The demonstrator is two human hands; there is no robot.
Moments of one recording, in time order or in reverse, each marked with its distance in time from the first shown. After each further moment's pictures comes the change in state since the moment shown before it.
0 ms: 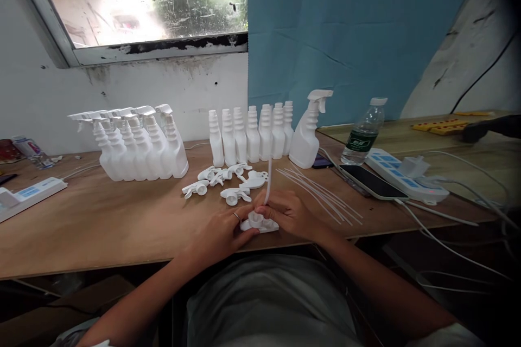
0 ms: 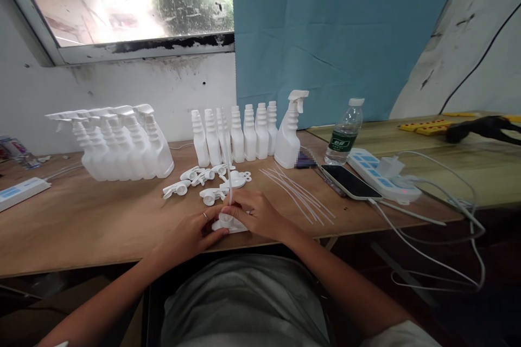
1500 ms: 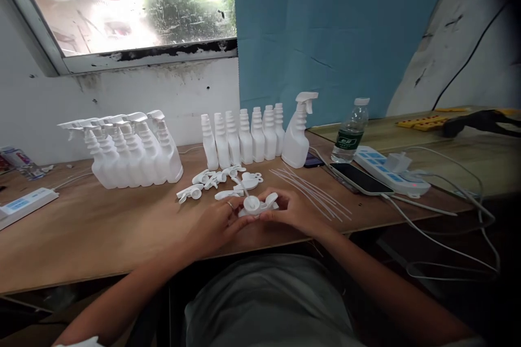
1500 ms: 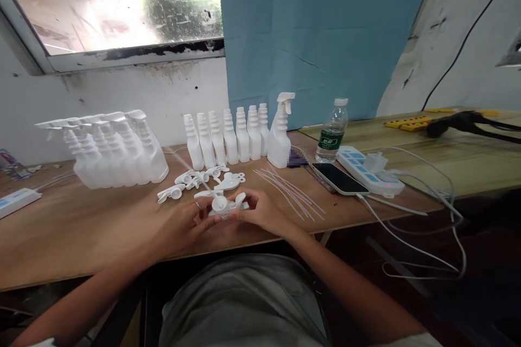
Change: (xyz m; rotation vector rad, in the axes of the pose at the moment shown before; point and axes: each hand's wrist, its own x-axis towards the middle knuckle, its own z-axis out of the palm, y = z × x) left_hand 0.021 0.003 -0.017 -0.060 0.088 0.053; right_hand -0.017 0.020 -0.010 0.350 0.092 0.422
